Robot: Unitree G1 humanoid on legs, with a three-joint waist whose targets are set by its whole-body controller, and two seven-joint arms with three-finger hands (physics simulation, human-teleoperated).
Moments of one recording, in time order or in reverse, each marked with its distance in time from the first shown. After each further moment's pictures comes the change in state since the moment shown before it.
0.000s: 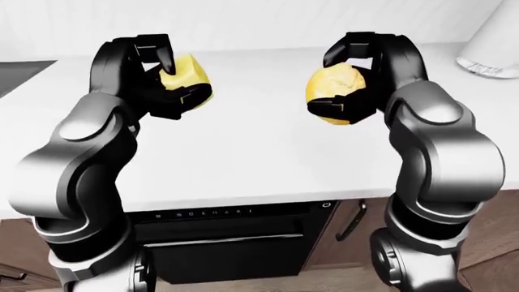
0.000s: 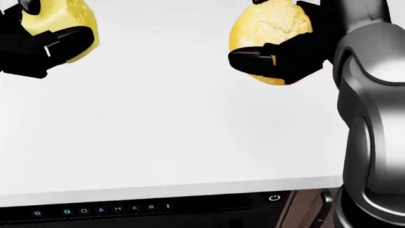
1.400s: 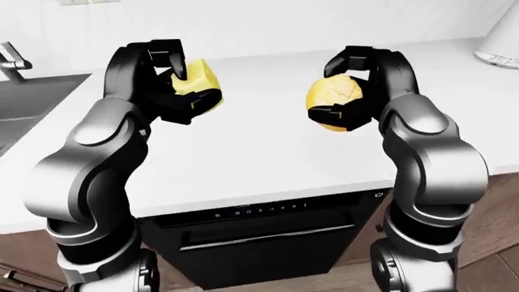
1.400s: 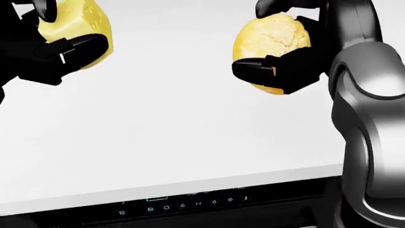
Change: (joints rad) left arm 0.021 -0.024 -0.030 -0.013 -0.030 -0.023 0.017; right arm 0.082 0.012 -0.028 0.032 0.078 -0.091 -0.080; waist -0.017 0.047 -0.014
